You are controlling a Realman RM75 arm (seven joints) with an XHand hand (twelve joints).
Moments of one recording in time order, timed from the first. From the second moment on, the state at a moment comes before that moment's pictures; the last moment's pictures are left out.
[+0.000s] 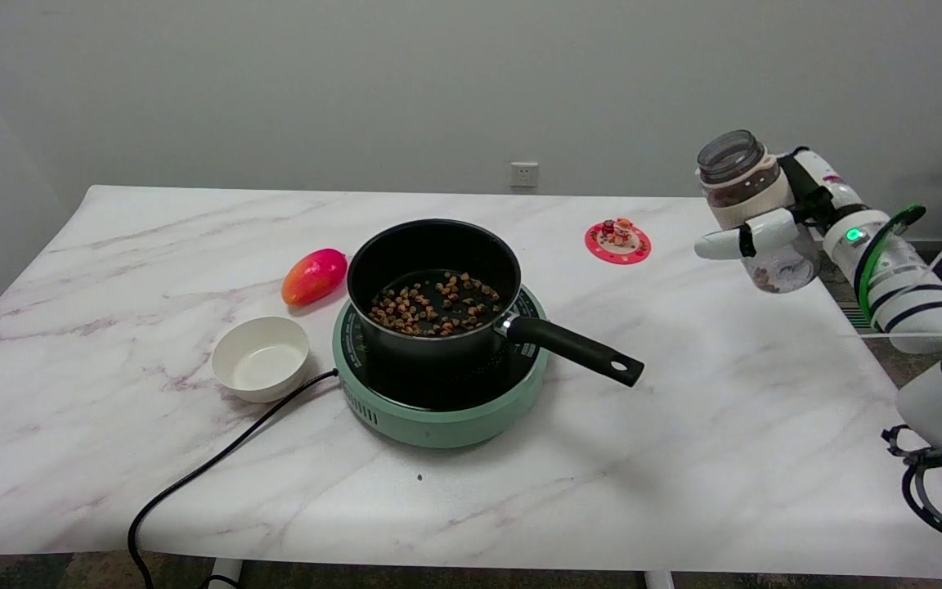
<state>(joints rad) -0.17 -0.90 -1.22 1.59 -0.71 -0.12 2.23</state>
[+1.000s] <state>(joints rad) 0.18 -0.94 -1.33 0.75 -0.07 0.77 1.92</state>
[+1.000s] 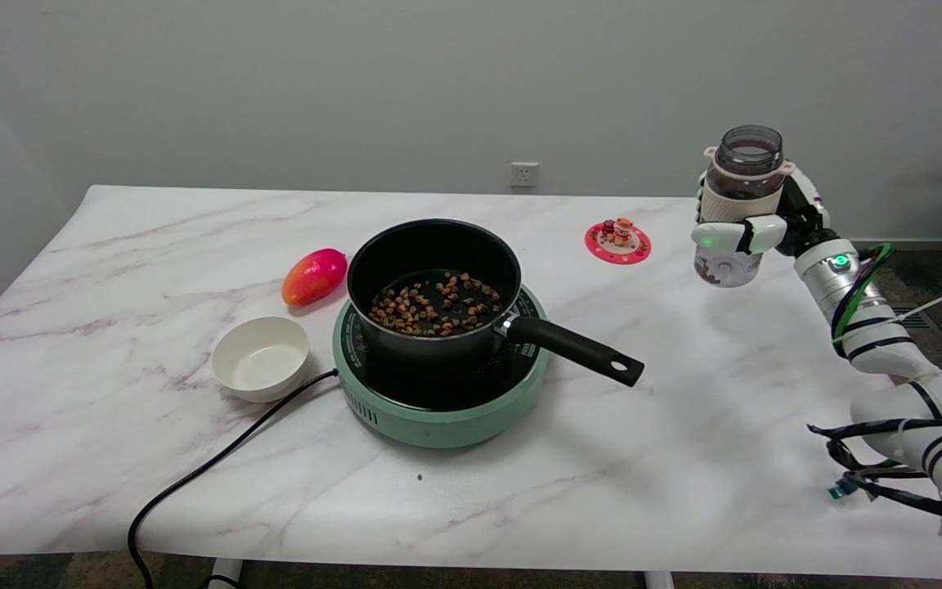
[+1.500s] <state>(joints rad) 0.31 -0.99 -1.50 0.47 0.24 1.00 1.81</state>
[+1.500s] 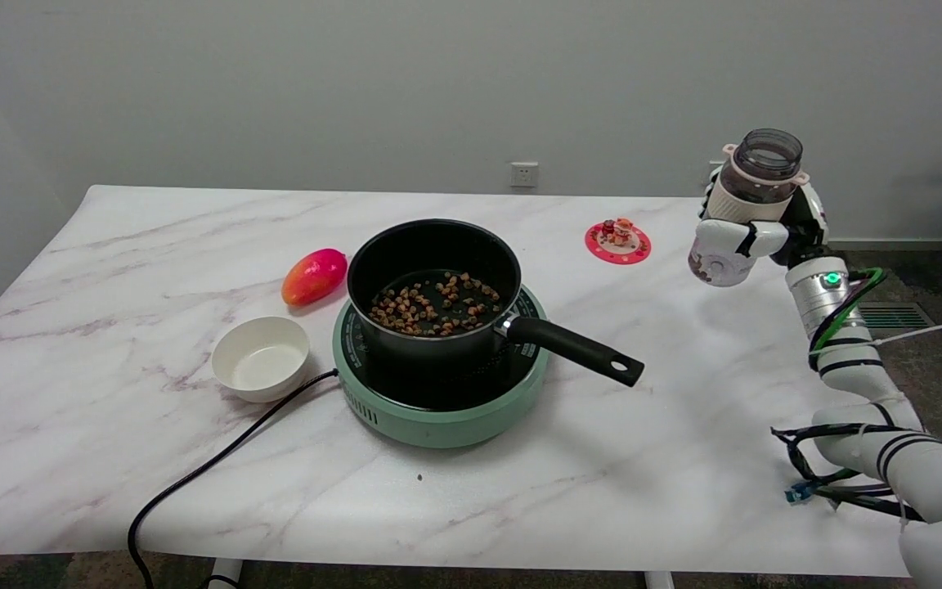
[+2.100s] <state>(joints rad) 0.33 -1.02 -1.58 0.36 0.35 1.06 1.78</state>
